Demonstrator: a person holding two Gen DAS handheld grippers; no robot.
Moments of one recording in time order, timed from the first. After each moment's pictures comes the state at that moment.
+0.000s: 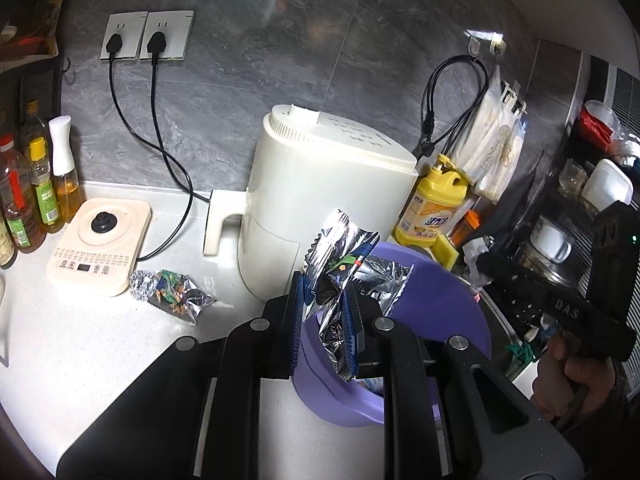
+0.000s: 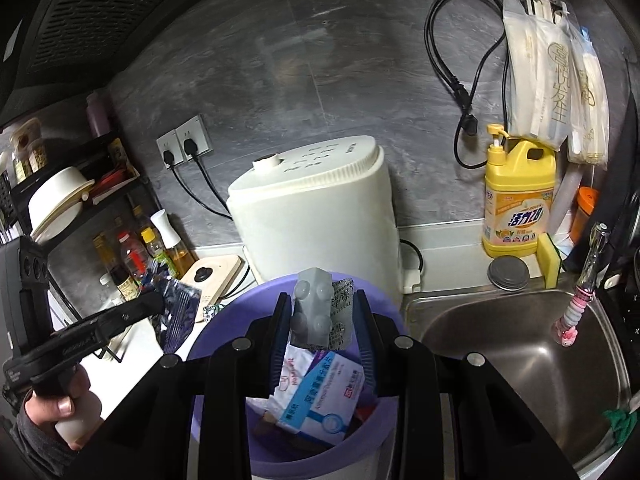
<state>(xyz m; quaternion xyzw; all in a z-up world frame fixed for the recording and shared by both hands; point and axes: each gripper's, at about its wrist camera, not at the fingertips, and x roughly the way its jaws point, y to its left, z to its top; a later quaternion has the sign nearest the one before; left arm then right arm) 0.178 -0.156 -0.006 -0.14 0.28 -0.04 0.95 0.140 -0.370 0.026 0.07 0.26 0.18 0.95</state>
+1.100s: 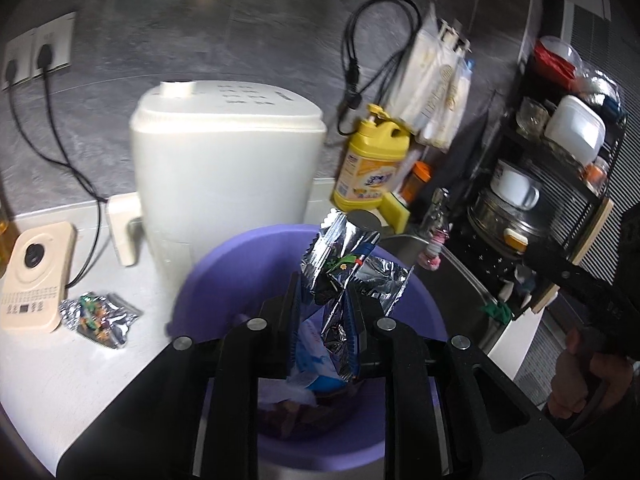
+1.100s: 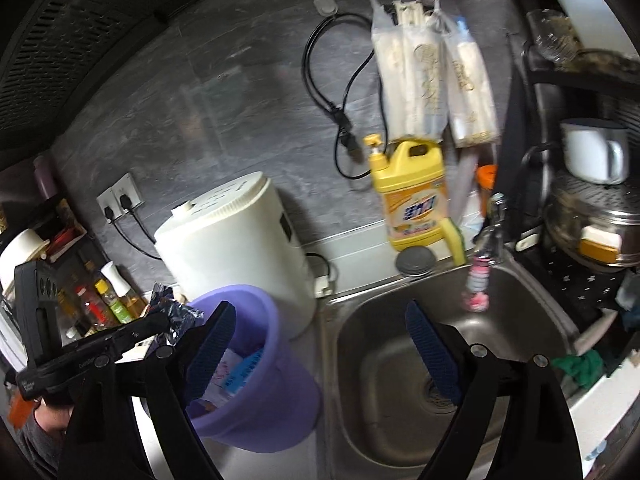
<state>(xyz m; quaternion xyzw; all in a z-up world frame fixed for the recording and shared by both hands) 0.232 -0.234 -0.010 -0.08 0.32 -0.16 0.93 0.074 -0.457 0.029 0.13 0.22 0.03 0.97</state>
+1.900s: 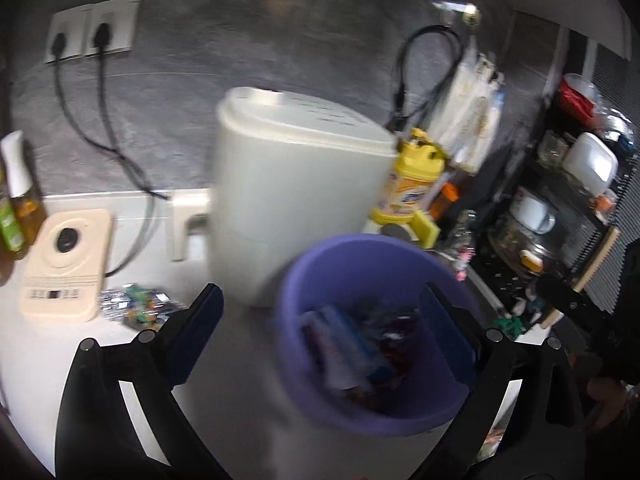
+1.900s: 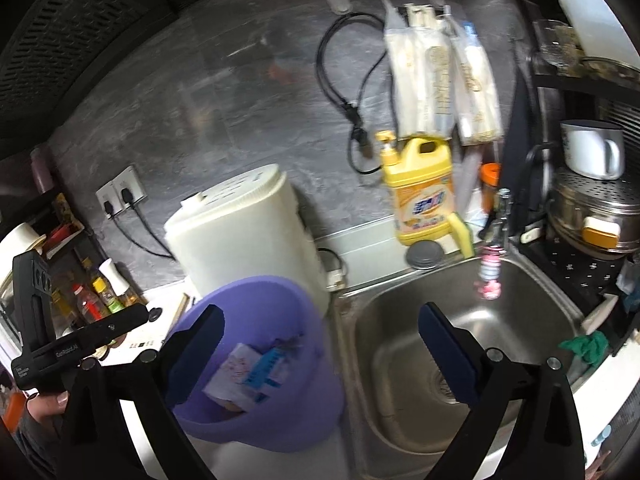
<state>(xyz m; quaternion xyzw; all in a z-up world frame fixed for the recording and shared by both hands) 0.216 -0.150 -0.006 -0.11 0.31 -0.11 0.94 0.080 -0.395 0.024 0.13 0.23 0.04 0.97</state>
